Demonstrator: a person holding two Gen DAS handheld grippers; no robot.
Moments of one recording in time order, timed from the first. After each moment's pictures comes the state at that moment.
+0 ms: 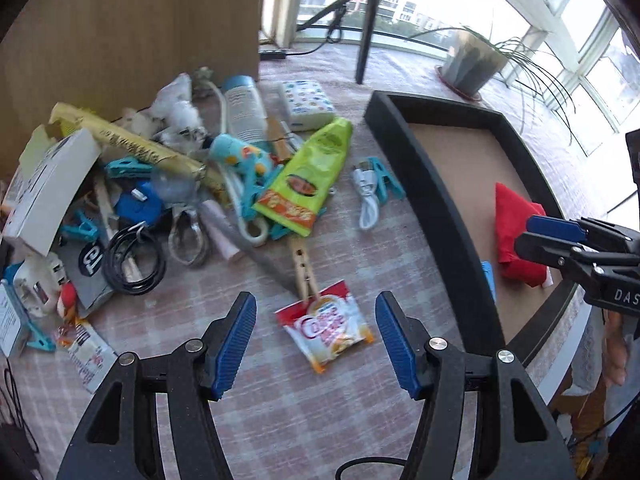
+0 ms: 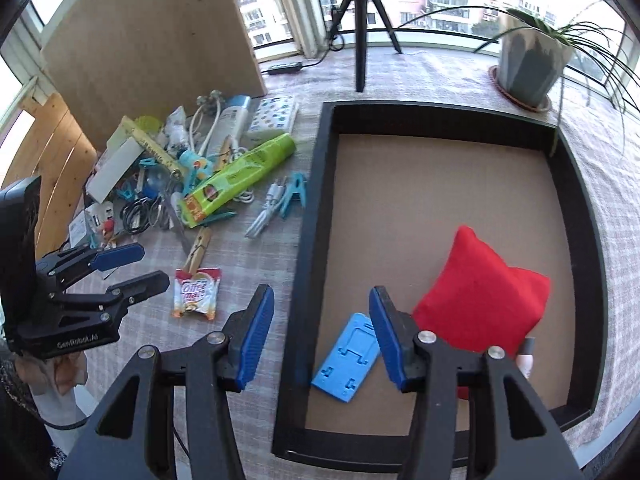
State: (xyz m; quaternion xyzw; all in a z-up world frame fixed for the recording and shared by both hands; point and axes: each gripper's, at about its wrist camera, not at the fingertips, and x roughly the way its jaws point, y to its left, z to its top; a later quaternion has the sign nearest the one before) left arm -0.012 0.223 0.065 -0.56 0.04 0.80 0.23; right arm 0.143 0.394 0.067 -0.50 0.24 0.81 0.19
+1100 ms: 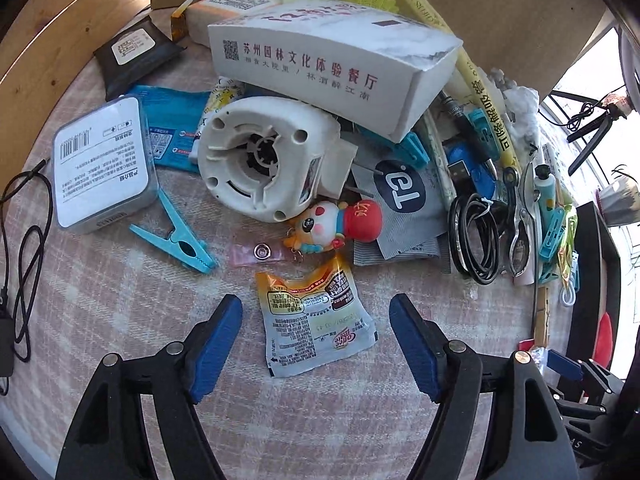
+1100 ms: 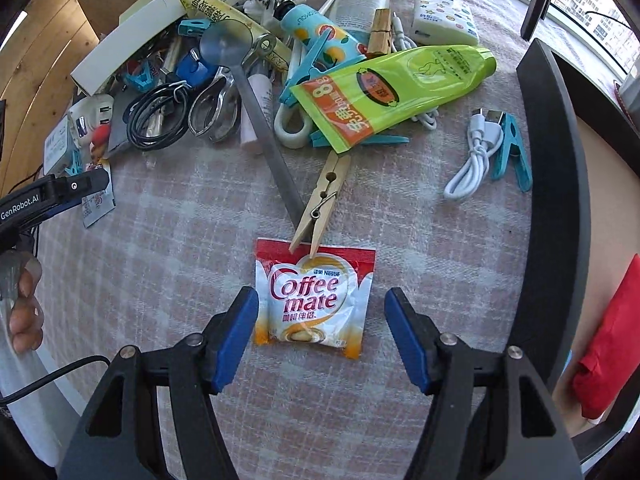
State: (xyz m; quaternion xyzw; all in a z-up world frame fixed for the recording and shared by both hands) left arm -0.044 0.039 -0.012 -0.61 -0.12 0.78 -0.01; right arm 0.033 0.310 -0.025 -0.62 0.20 0.75 0.14
